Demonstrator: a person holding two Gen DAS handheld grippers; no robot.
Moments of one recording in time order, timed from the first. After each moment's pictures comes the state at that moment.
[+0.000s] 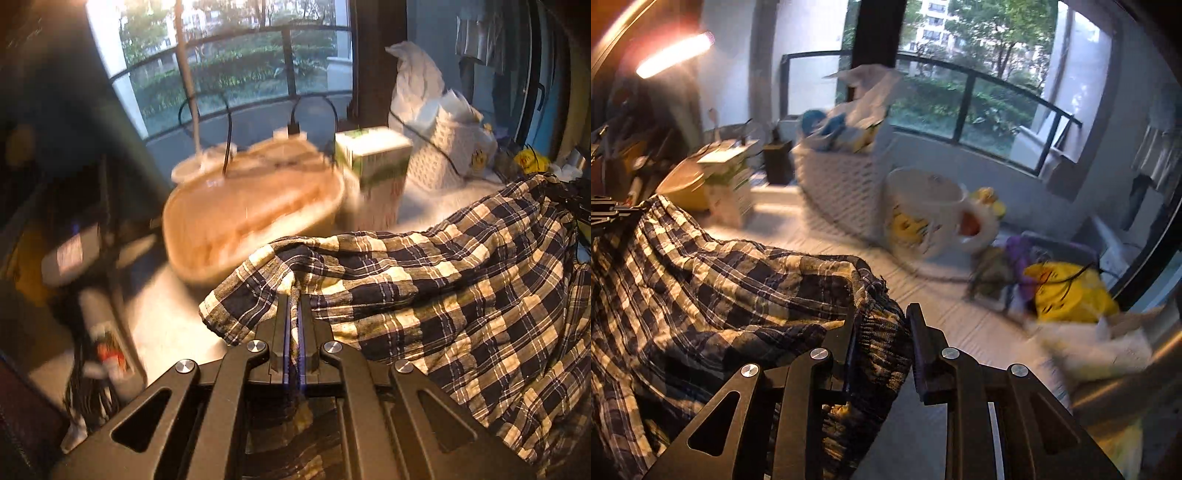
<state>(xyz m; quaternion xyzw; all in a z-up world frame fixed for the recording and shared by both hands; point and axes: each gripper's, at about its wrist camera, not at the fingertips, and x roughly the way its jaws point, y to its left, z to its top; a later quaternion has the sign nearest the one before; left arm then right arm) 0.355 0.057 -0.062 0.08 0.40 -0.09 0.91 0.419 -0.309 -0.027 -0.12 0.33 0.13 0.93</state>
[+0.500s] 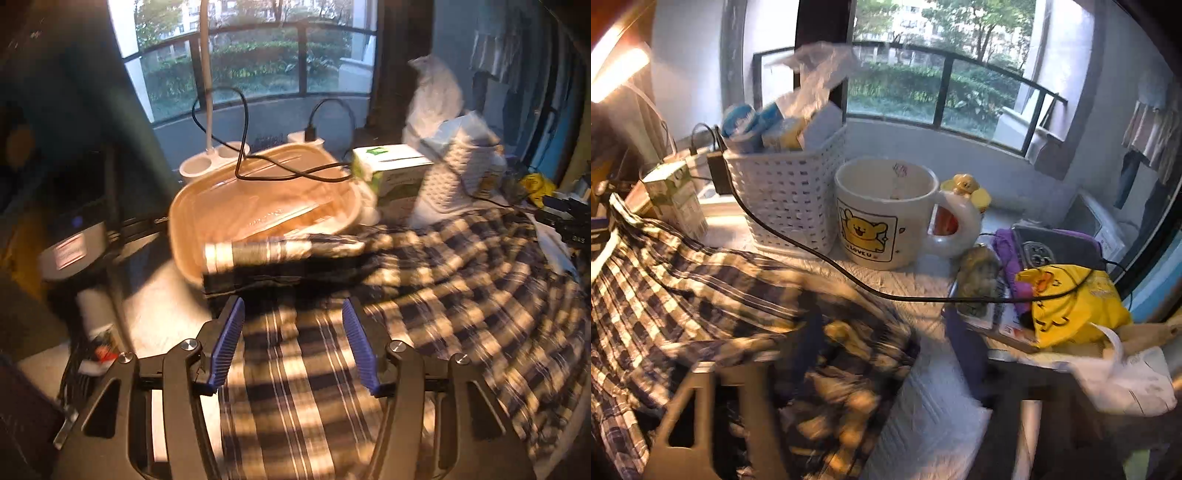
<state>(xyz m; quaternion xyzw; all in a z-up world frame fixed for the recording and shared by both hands) 0.356 0.074 -0.054 0.04 0.42 -0.09 0.90 0.468 -0.330 -0.039 -0.09 0.34 0.10 0.93</state>
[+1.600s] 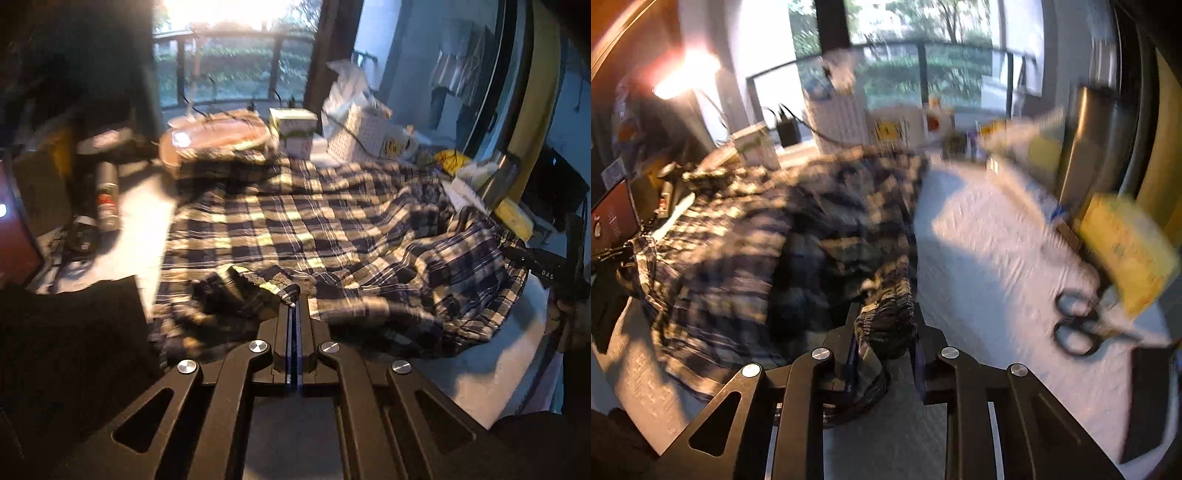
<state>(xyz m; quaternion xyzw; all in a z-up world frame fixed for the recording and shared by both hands) 0.176 0.063 -0.047 -0.03 0.40 -0.14 0.91 0.230 -0.357 -0.072 0.01 0.35 0.11 0.93</state>
